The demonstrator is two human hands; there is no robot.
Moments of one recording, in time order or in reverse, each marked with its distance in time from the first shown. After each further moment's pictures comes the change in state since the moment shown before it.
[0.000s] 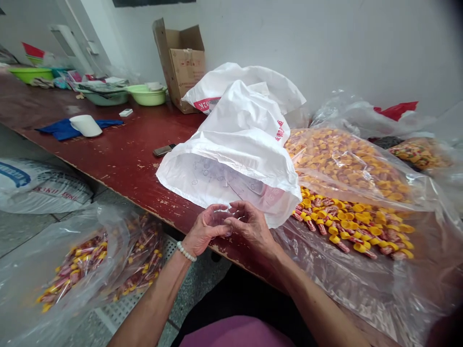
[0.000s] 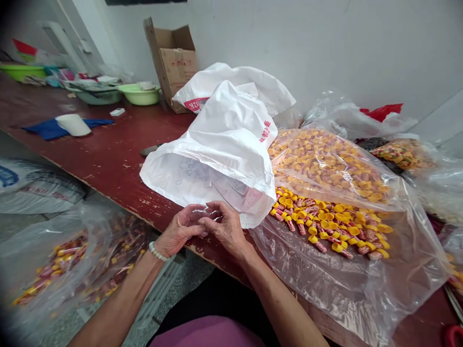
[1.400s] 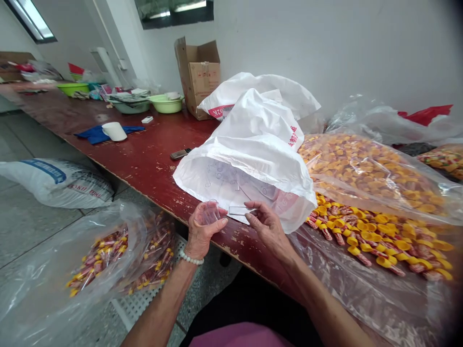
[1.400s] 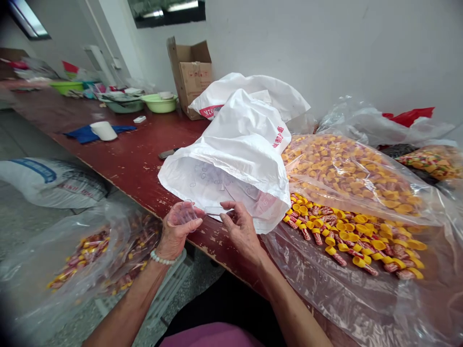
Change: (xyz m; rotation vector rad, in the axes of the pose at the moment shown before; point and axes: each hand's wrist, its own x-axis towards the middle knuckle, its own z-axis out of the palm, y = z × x) left_hand -0.017 0.013 -0.003 0.119 0.473 0.374; right_hand -0.003 -0.015 0.005 0.011 0.049 -0.049
